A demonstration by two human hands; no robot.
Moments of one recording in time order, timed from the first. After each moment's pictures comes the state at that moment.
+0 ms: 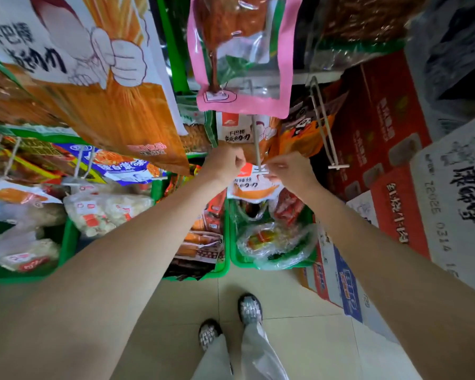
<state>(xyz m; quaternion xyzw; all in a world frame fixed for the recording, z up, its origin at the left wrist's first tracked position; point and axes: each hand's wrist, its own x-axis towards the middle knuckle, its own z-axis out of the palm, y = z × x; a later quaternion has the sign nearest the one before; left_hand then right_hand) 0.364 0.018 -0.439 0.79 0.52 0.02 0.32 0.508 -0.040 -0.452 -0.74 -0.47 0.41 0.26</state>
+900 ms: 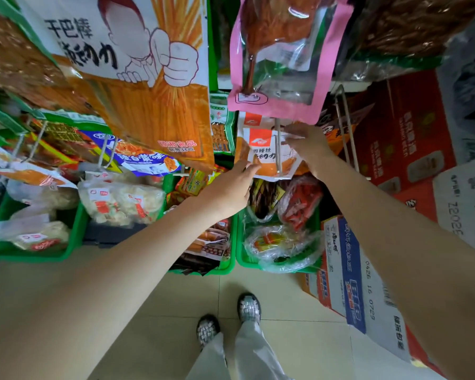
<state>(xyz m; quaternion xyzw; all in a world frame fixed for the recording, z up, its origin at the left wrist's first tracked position) 0.326 -0.015 -0.426 0.85 0.44 -0.06 0.27 0.506 0.023 -0.439 -0.76 -0.38 0.43 0.31</state>
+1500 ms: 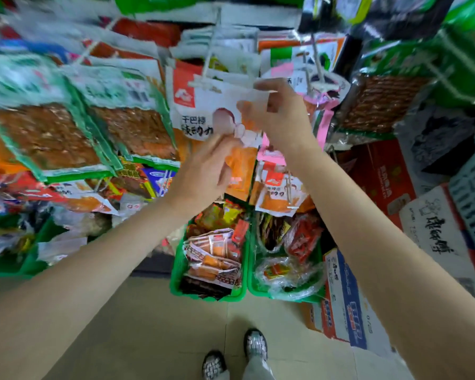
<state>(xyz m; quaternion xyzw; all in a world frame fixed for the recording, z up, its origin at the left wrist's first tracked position) 0.224 -0.036 -0.262 0.87 0.38 0.29 0.10 0.373 -0.020 -0.206 -0.60 -0.54 0.32 0.50</state>
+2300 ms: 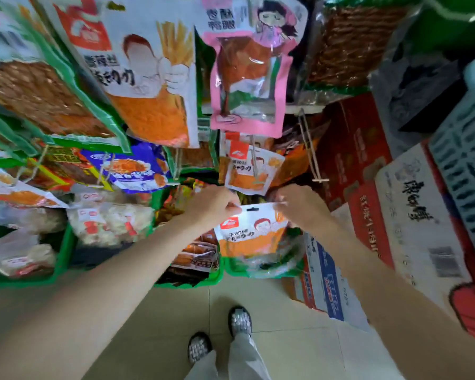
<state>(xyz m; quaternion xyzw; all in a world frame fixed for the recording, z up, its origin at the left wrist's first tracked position) 0.312 -0.048 -0.392 0.86 0.43 -0.03 0.26 0.496 -0.103 -0.386 -0.75 -0.59 0.29 0.03</state>
